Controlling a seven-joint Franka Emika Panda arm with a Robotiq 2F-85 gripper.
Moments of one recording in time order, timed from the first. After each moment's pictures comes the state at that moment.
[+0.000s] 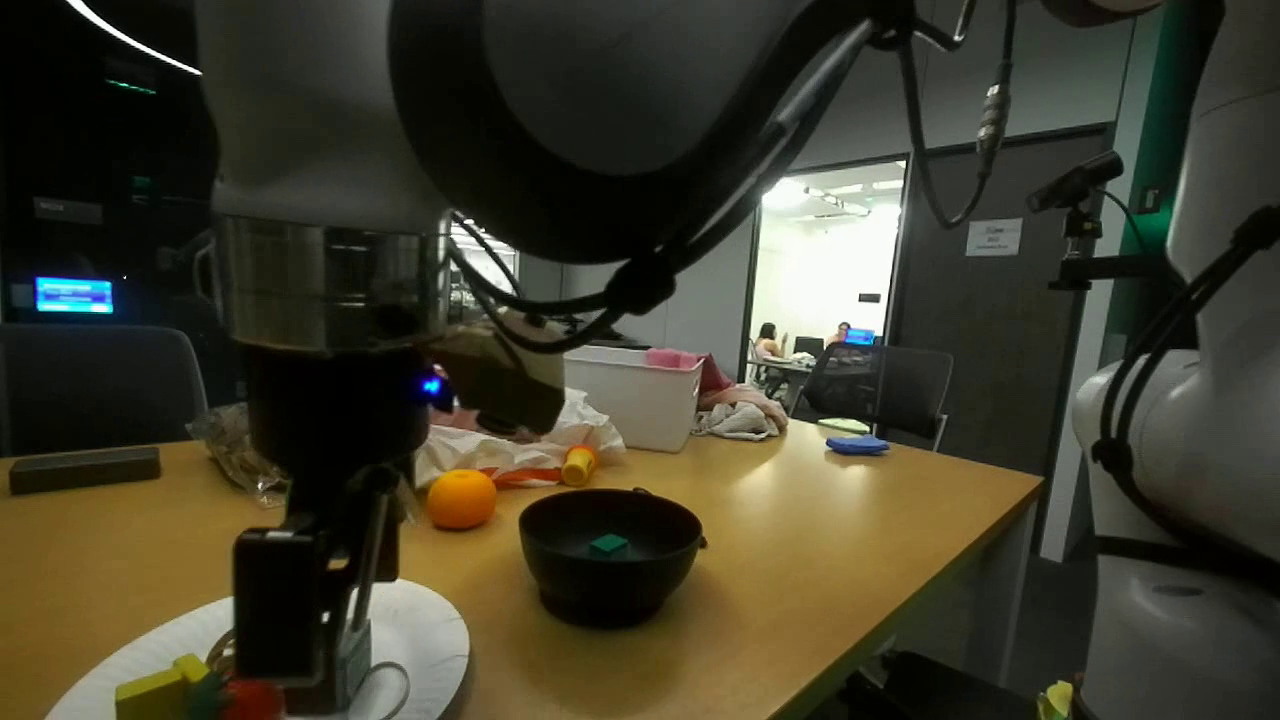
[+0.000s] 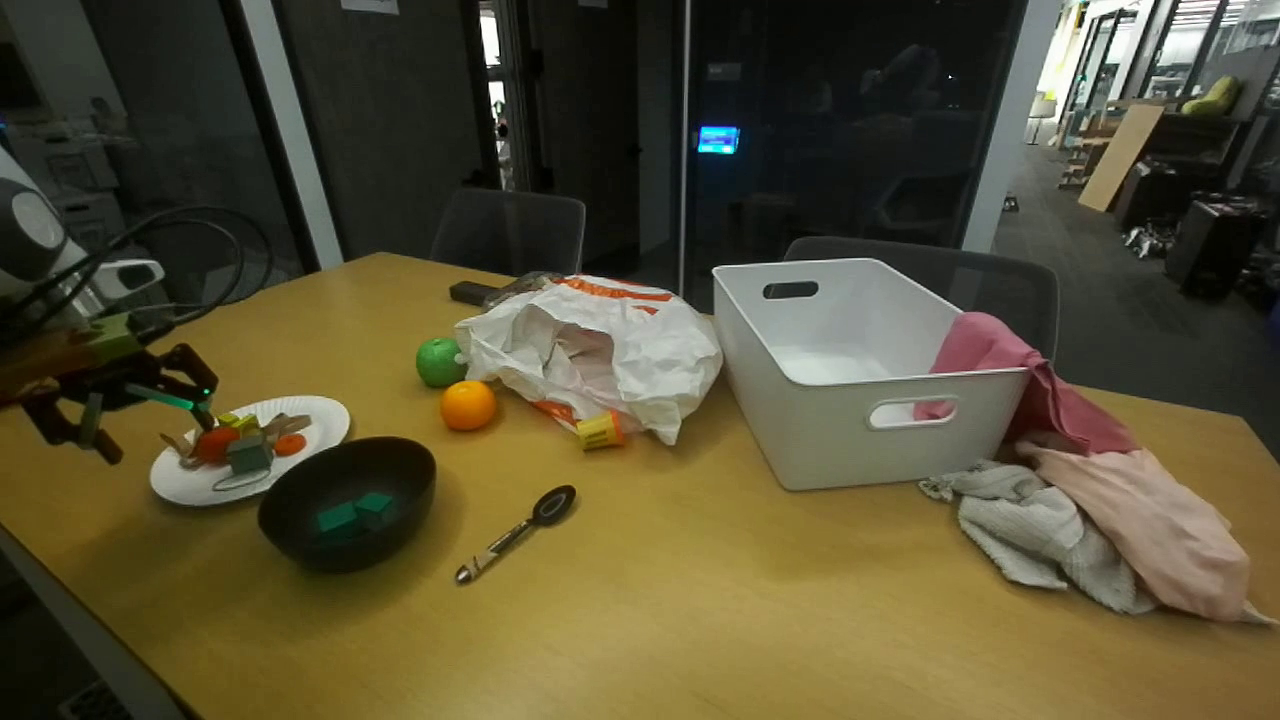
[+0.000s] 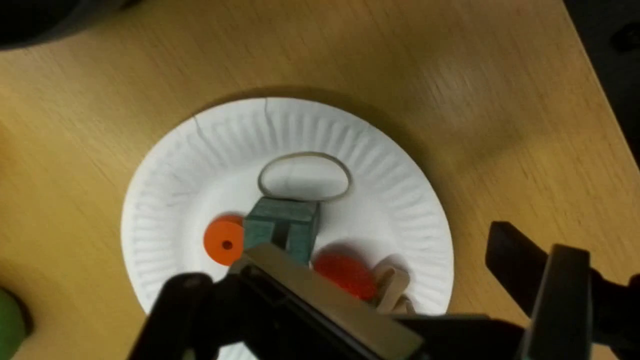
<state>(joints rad) 0.40 -0.01 0.43 -2.27 -0.22 2.28 0.11</state>
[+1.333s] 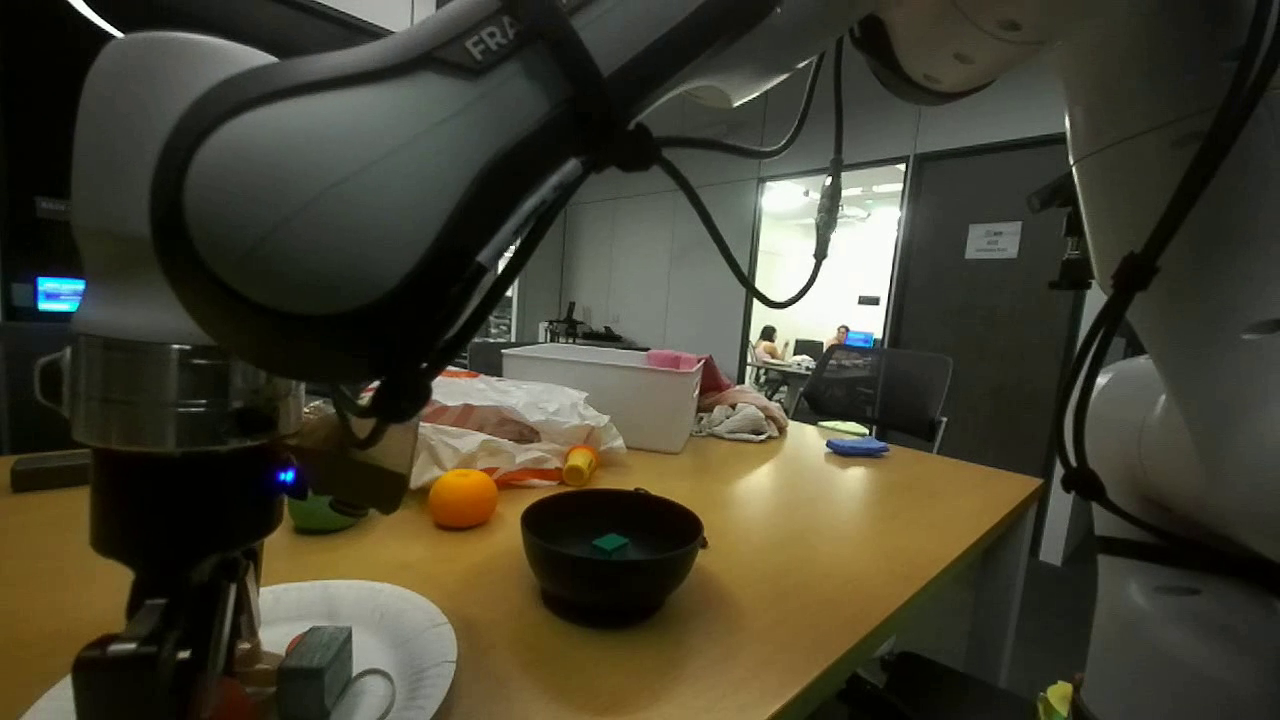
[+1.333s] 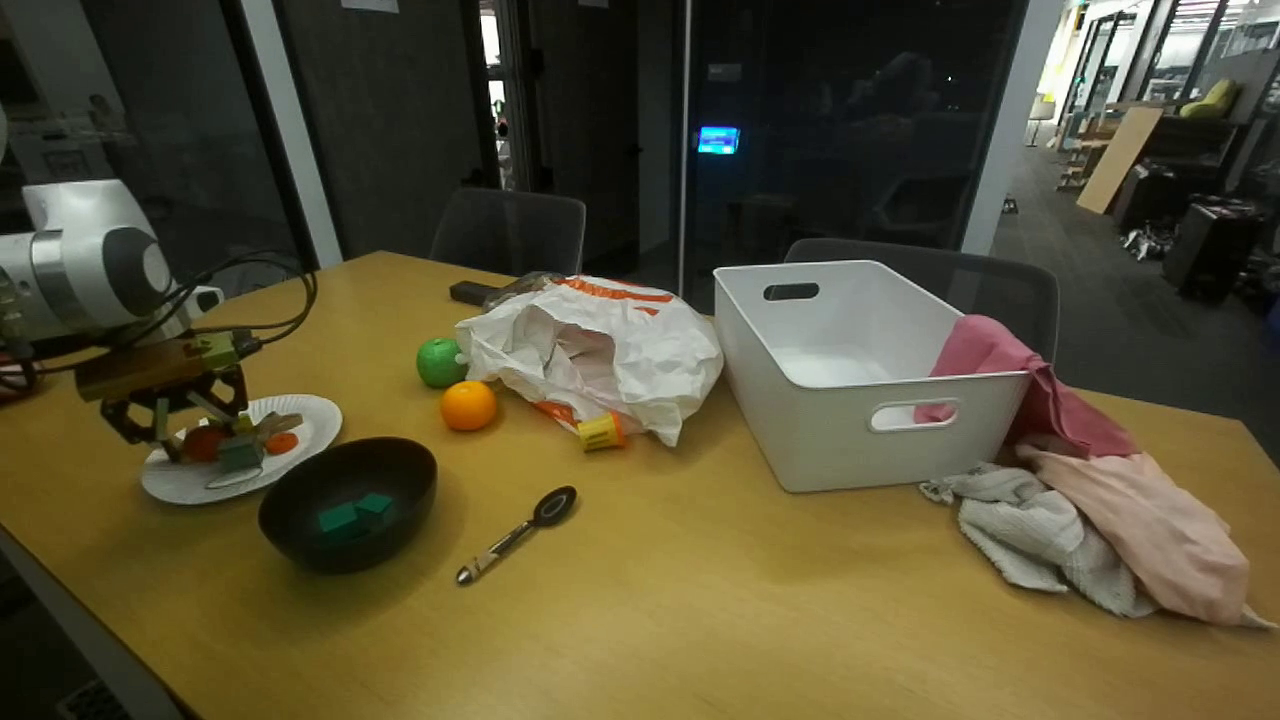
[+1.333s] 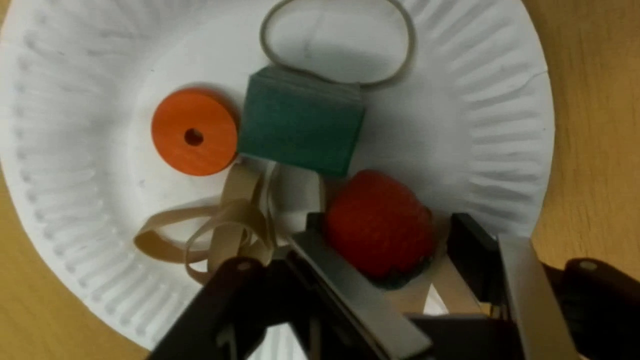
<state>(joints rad) 0.39 0.30 0.40 -2.04 -0.19 2.38 -0.15</state>
